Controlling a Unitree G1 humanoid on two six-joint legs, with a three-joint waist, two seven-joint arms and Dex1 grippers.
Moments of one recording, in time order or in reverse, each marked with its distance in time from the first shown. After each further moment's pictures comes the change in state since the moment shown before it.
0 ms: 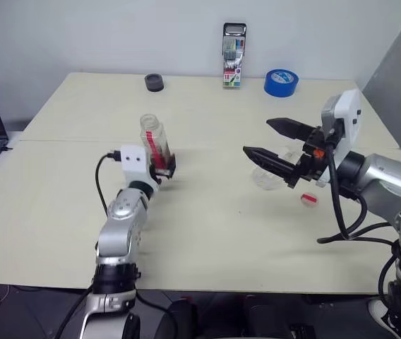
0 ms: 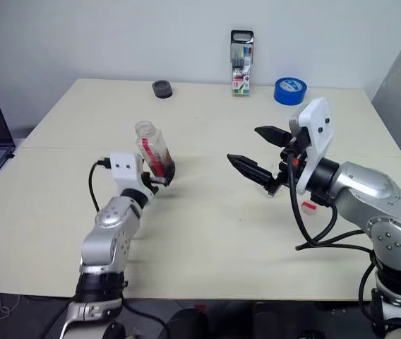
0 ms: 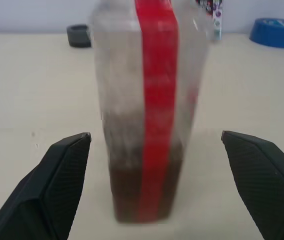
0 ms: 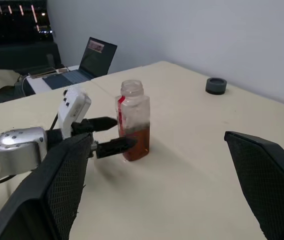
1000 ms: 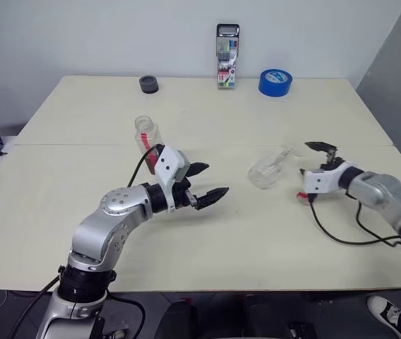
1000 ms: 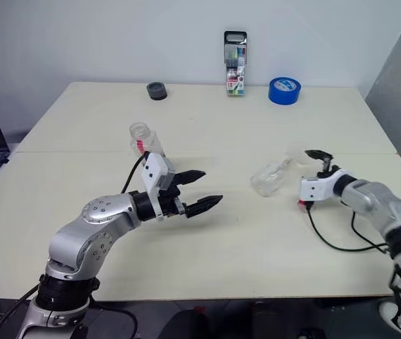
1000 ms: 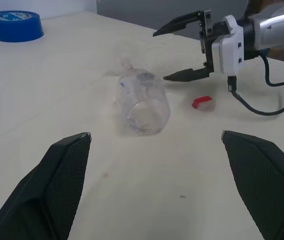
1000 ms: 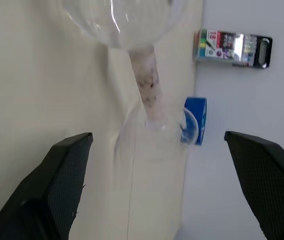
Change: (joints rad) left arm -0.094 0.285 -0.180 -0.192 -0.310 0.214 -0.571; right arm -0.251 -0.183 0.588 1.435 -1.625 -1.540 -0.225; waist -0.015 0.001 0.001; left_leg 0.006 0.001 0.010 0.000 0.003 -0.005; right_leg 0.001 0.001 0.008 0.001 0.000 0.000
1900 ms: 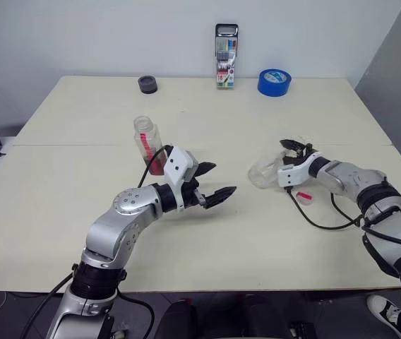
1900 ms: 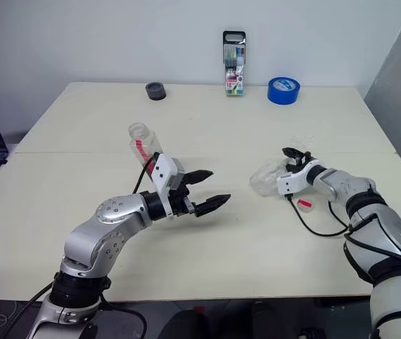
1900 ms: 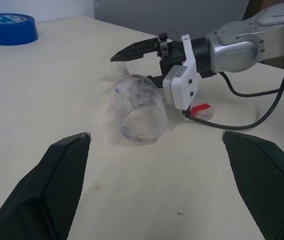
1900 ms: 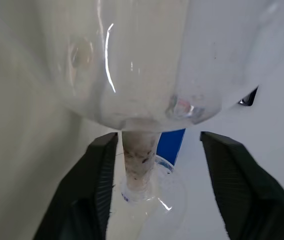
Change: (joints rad) left arm -0.015 -0.046 -0.040 0.027 0.019 -0.029 0.026; right arm -0.328 0.212 0.261 0.497 -0.292 -0.005 -0.380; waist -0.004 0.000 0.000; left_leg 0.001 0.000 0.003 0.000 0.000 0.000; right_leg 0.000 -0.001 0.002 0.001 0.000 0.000
